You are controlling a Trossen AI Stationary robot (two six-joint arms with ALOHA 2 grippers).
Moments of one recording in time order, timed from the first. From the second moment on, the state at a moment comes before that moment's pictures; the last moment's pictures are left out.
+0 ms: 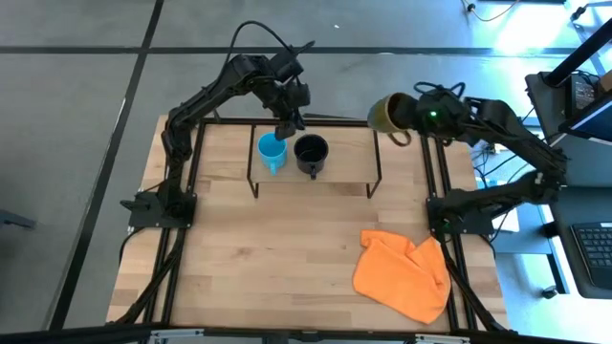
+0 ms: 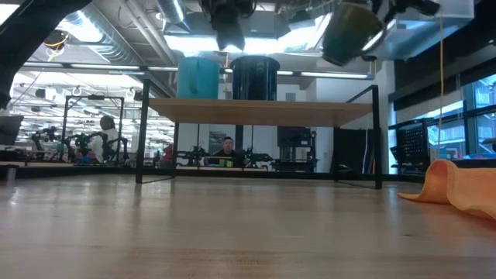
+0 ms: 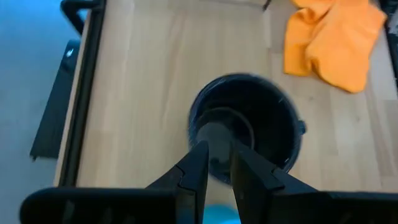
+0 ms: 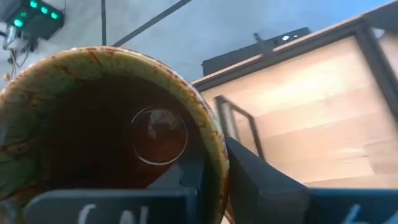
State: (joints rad) left arm 0.55 1.98 2.36 -1.42 0.37 0.37; right arm -0.38 1.17 1.58 -1.31 0.45 1.38
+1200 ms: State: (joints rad) left arm 0.65 1.98 2.36 -1.46 -0.07 0.21; right arm 0.00 1.60 1.87 -1.57 0.43 2.06
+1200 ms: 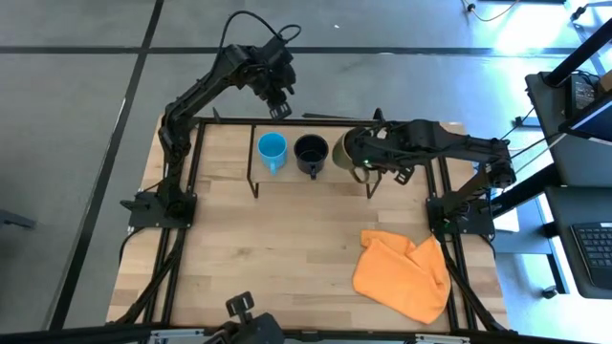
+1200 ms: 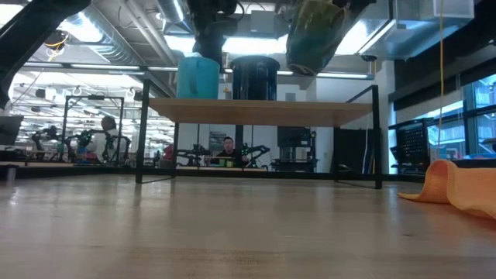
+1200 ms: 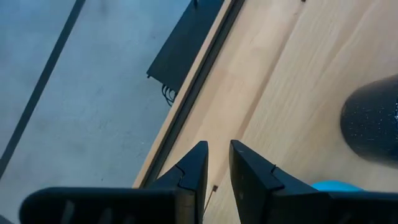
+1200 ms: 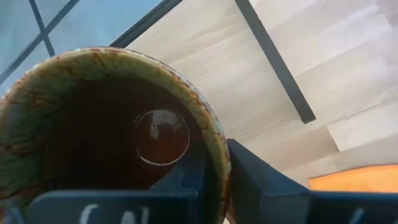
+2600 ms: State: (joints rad) left arm 0.64 1.98 2.36 -1.45 0.04 0.24; right arm -0.14 1.66 1.79 -1.57 0.37 1.85
